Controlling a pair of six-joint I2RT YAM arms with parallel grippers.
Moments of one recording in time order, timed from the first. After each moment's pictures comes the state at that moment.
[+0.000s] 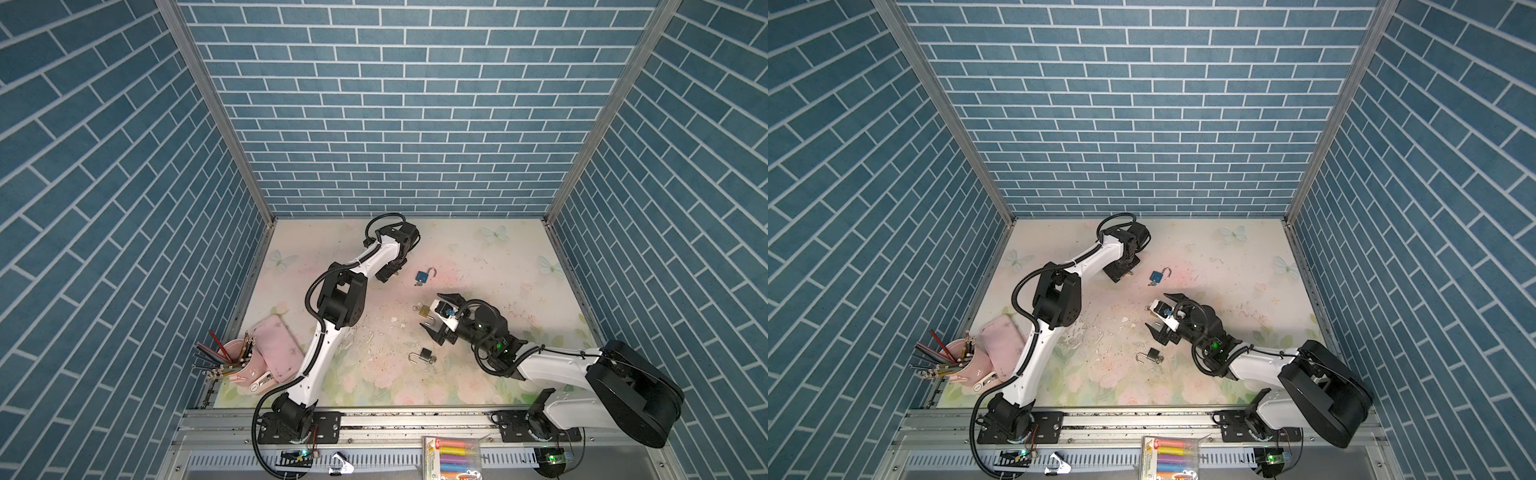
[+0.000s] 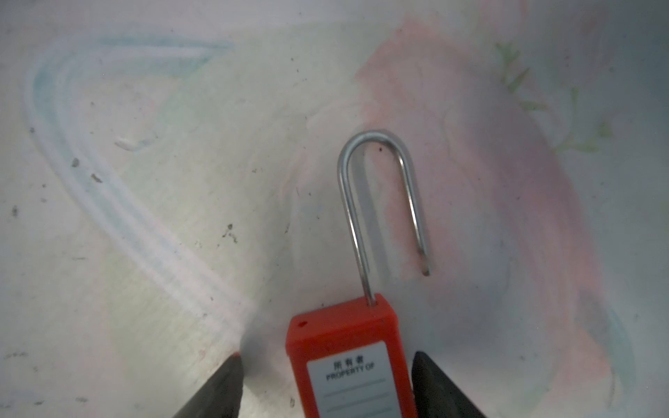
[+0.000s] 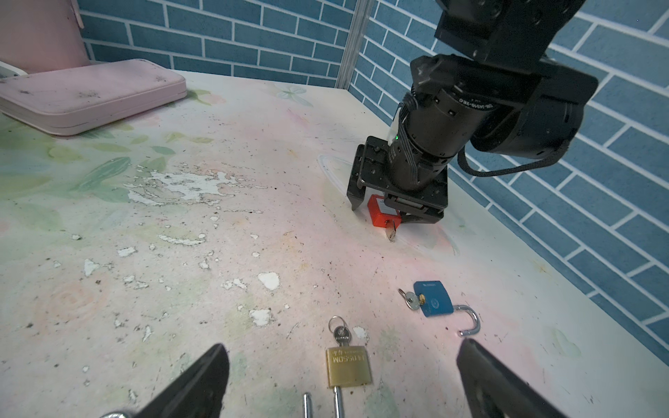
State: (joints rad) left arm -0.53 2.51 2.22 -1.12 -0.34 -1.36; right arm 0.80 1.33 0.34 0.73 -0.15 -0.37
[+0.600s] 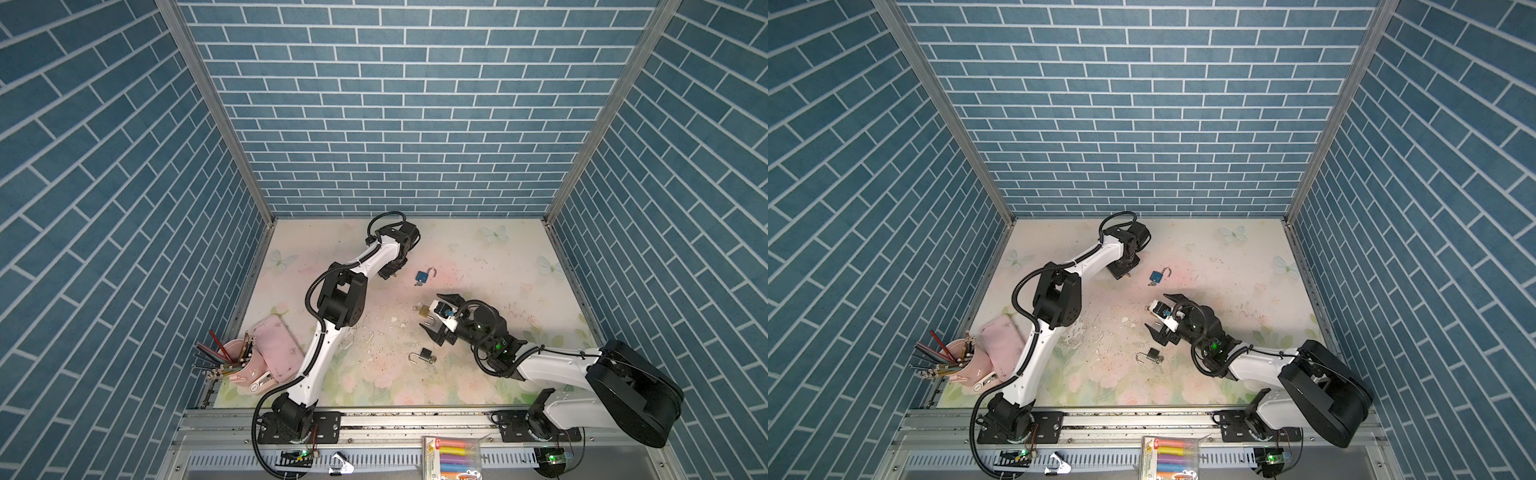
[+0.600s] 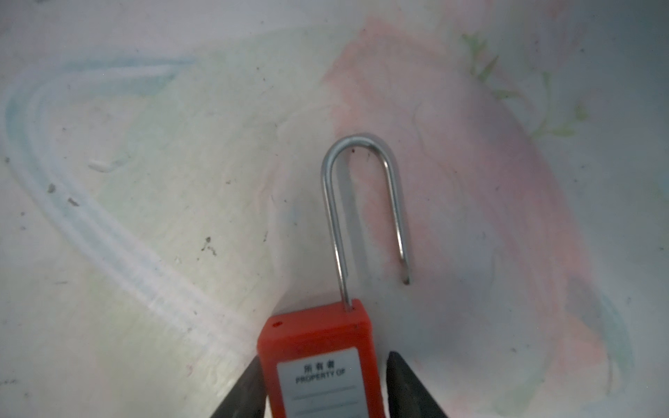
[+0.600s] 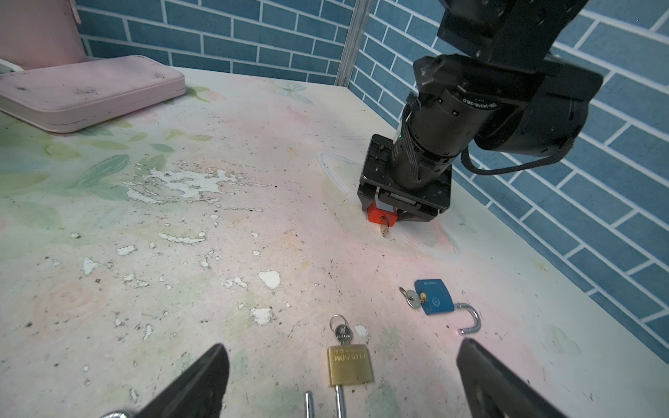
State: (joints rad) left arm -0.53 2.52 2.22 -1.09 -0.33 -1.26; right arm 0.82 1.33 0.34 0.72 -0.13 -0.37
